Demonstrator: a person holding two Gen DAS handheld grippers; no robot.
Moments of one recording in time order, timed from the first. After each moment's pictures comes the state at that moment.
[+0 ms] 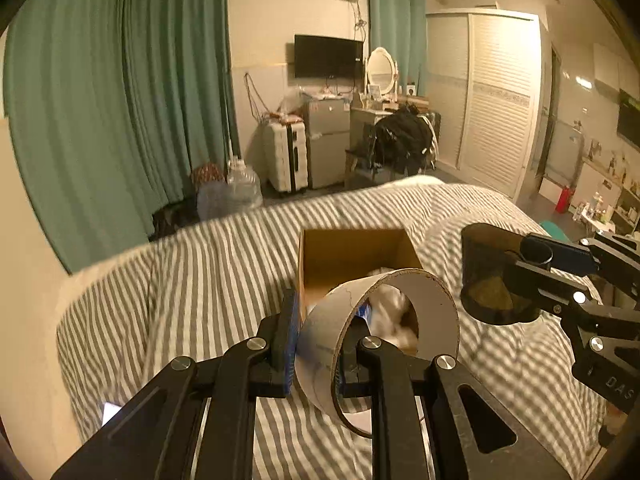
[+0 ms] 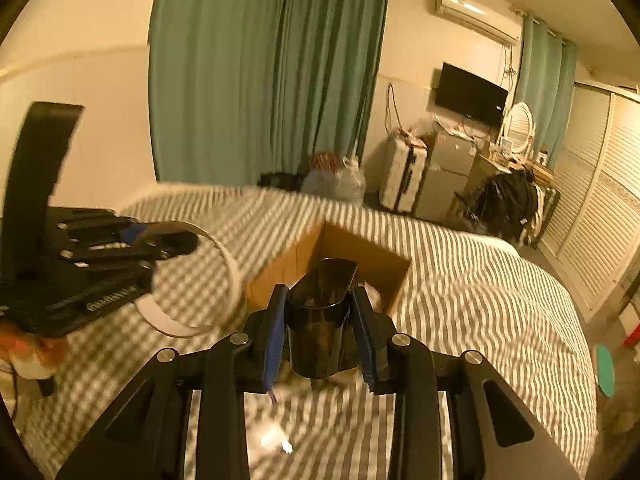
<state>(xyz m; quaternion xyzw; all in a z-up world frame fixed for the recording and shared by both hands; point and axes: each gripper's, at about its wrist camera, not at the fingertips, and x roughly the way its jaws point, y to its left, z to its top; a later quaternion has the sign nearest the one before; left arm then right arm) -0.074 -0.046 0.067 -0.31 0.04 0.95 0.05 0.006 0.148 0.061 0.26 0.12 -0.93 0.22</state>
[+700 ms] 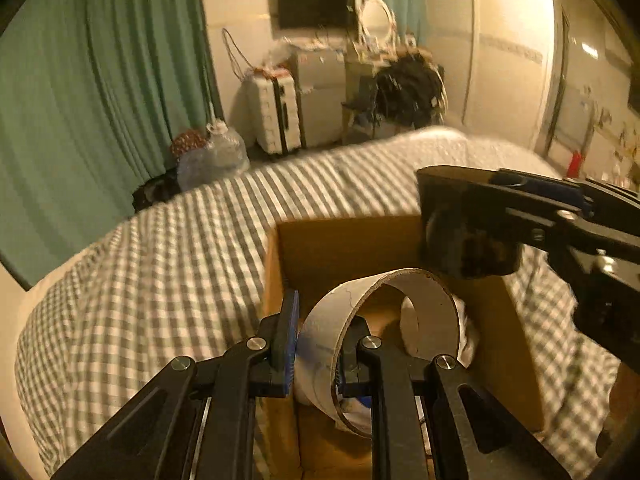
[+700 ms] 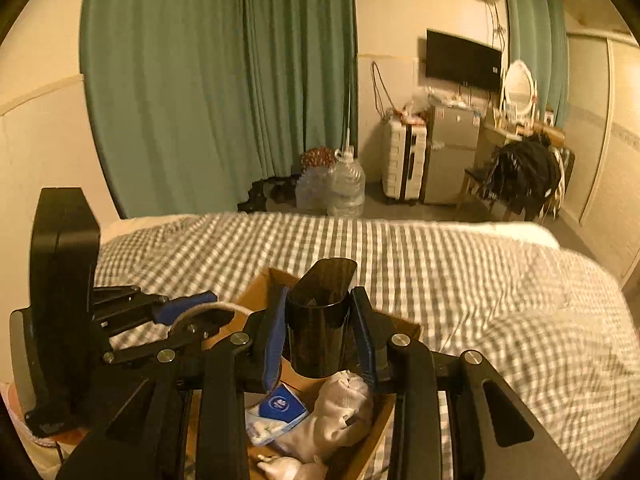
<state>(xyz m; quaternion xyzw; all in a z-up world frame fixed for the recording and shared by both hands) -0.262 -0.009 -0.056 -0.39 0.07 0.91 0.06 -0.213 0.143 -0.010 0.30 0.04 -0.93 0.22</state>
